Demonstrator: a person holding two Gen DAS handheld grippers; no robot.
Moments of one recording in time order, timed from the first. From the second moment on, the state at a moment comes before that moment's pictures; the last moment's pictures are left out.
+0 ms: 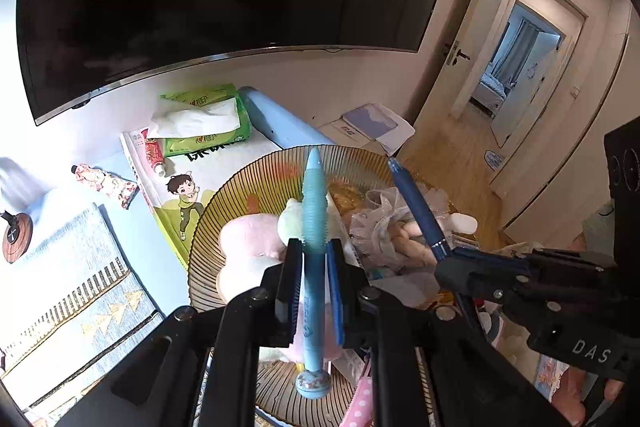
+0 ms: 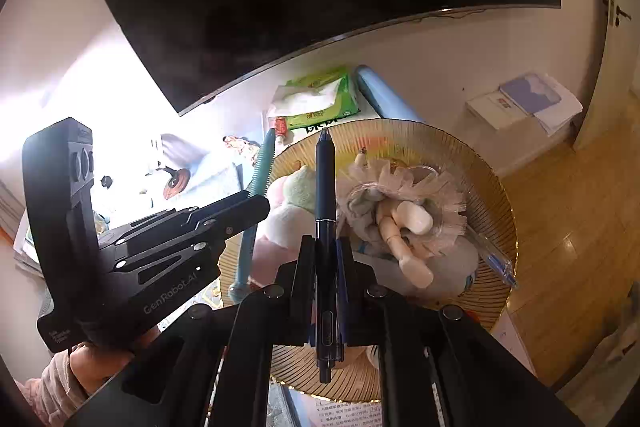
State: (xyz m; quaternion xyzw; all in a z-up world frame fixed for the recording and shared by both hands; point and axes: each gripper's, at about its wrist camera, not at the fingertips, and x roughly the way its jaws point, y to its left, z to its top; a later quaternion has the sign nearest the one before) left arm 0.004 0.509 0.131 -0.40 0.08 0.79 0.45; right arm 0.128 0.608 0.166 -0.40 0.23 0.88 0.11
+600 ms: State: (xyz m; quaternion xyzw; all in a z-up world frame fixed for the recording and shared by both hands) left arm 0.000 0.391 0.130 -0.45 0.02 0.80 0.39; right arm 0.134 0.563 0.183 -0.39 0.24 0.88 0.12
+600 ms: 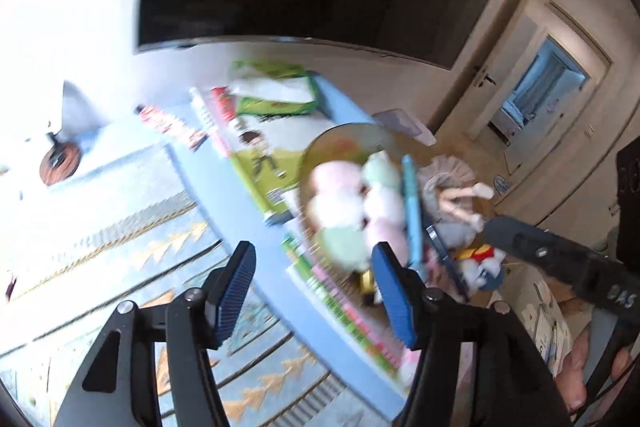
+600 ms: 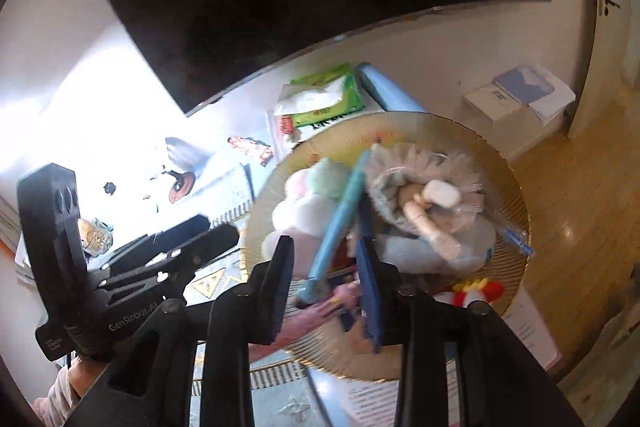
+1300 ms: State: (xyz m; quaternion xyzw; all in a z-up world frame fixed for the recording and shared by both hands) left arm -0.075 0.115 0.093 -0.47 0.03 0.85 0.23; right arm 0.073 0.325 0.182 -0.39 0.19 0.90 -0.04
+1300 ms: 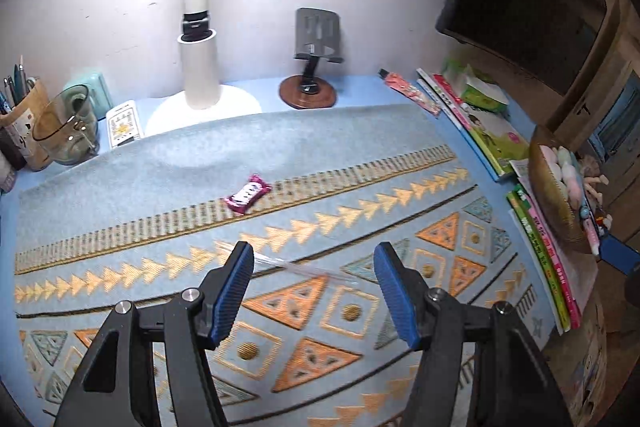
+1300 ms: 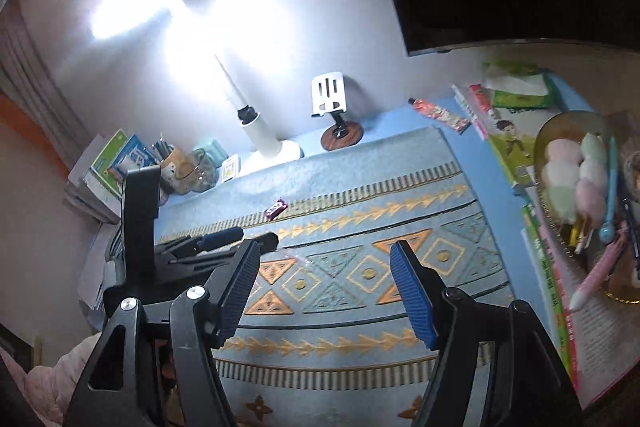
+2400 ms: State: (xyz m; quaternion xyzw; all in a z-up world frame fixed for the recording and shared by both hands) left arm -0.159 0.117 0.015 -0.48 0.11 0.83 0.26; right arm 0.034 0.284 0.130 -0.47 0.20 0.86 0.01
